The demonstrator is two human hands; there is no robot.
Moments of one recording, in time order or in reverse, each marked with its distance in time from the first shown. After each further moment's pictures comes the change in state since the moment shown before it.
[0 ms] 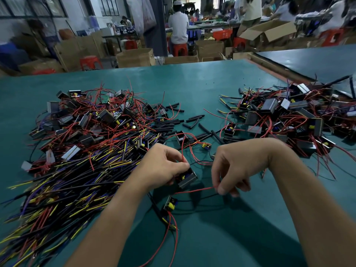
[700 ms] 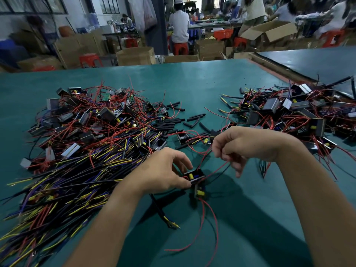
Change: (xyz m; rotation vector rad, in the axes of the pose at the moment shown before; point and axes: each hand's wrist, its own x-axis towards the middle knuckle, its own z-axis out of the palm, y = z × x) left_hand -0.007 0.002 -0.006 0.287 -0.175 0.098; right_hand 0.001 0.009 -0.008 0.351 0.384 -0.032
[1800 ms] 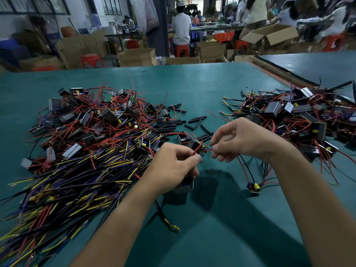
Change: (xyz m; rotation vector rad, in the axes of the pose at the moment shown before) left_hand 0.009 0.009 0.019 -0.374 0.230 0.058; right_hand 0.008 -0.002 0.004 0.139 0.261 -0.141
